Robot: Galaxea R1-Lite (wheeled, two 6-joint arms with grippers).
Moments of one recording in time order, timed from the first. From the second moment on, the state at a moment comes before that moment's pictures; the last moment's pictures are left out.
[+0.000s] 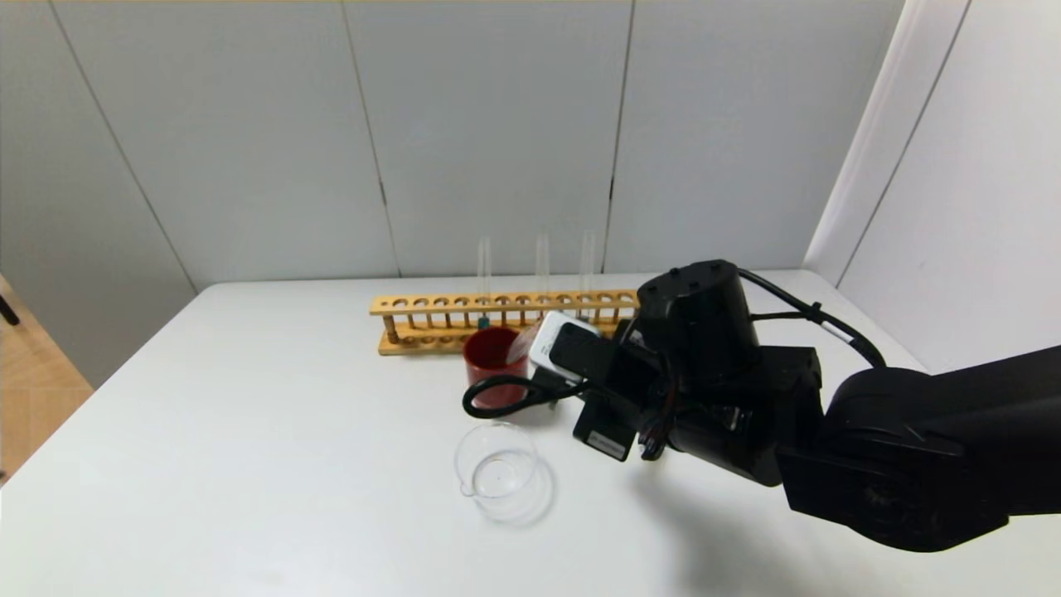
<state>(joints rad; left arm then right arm) 0.00 0.00 0.00 -0.07 0.00 0.02 0.80 1.87 -0.99 -0.39 -0.18 -0.63</state>
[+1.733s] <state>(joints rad) 0.00 0.00 0.00 -0.07 0.00 0.02 0.84 1.91 -1.08 -0.23 -0.24 -0.98</state>
